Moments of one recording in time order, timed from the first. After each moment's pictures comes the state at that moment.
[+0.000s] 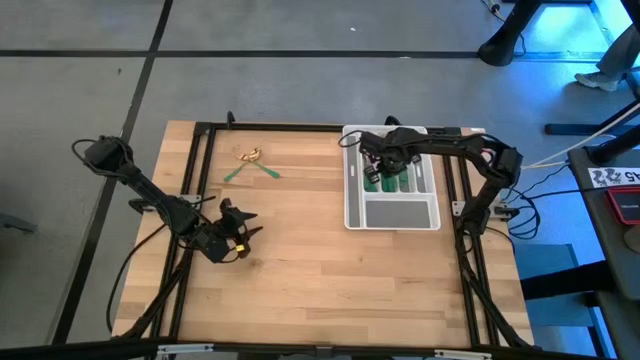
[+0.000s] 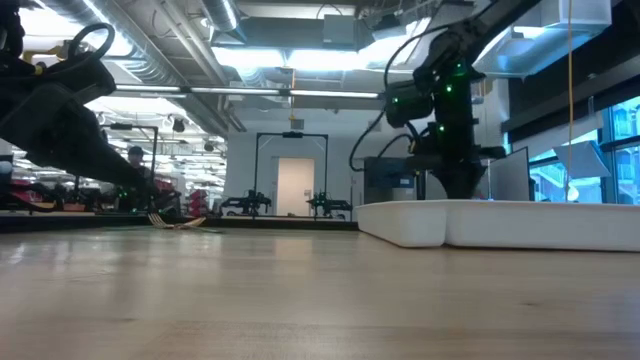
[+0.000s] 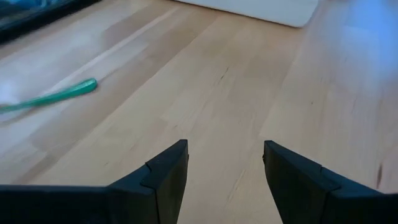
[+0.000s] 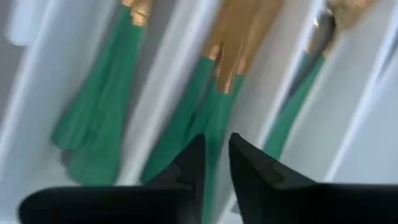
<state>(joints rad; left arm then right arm) -0.64 1.08 0.23 -0.06 -0.94 -0.82 -0.48 1.74 1.17 -1.00 0.19 0.64</state>
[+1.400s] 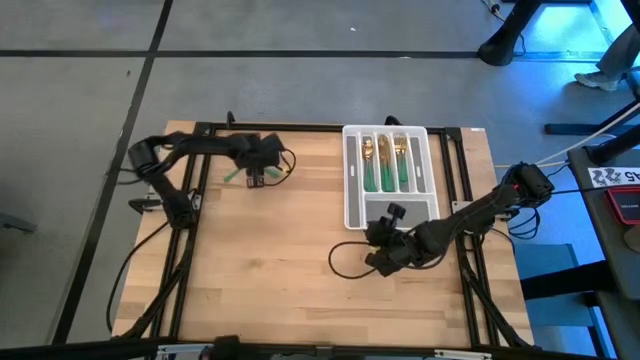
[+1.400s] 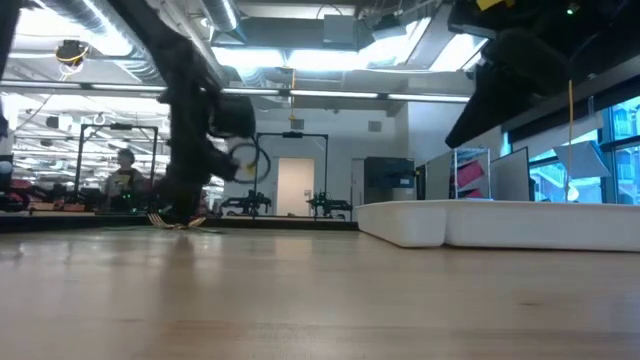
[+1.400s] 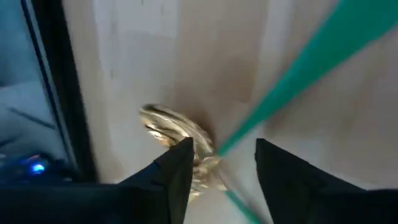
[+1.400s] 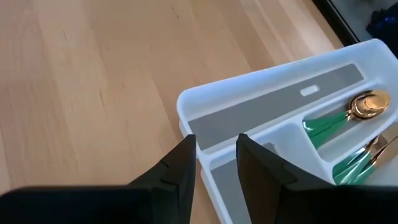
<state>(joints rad) 0.57 1.66 0.89 -0.63 -0.45 0.49 0.48 1.54 0.98 -0.65 0.72 0.65</state>
